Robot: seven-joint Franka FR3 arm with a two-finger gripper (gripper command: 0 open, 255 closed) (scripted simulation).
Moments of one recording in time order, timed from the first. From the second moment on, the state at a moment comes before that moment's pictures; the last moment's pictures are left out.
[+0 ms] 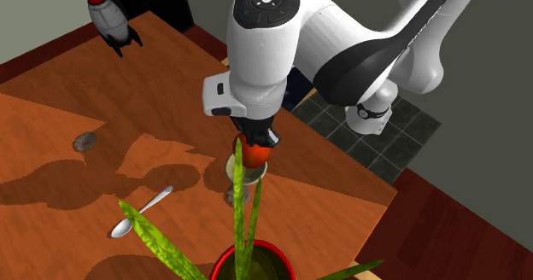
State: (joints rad) arm 0.05 -0.07 -0.15 -1.87 -0.12 1.85 -0.24
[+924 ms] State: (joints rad) arm 0.04 -0.06 -0.15 -1.97 -0.12 1.95 -0.23
